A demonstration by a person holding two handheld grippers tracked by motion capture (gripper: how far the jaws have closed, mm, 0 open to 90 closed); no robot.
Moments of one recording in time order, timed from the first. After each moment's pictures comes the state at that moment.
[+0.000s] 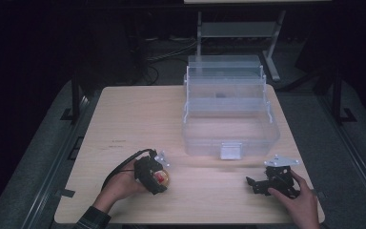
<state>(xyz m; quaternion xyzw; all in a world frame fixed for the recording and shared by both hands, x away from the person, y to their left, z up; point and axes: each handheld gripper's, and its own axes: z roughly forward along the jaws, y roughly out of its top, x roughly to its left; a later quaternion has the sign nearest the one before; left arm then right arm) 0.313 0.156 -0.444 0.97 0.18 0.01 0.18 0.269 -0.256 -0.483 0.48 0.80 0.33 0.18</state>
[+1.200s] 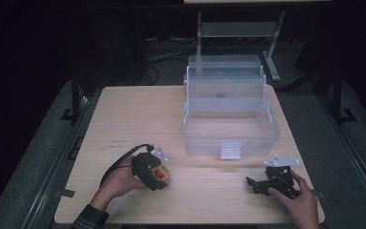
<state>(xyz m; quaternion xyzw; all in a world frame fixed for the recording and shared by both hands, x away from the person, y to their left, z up) 0.316 0.160 -0.423 0.96 0.19 0.00 0.21 0.269 -0.256 -0.483 0.48 0.80 0.33 0.18</state>
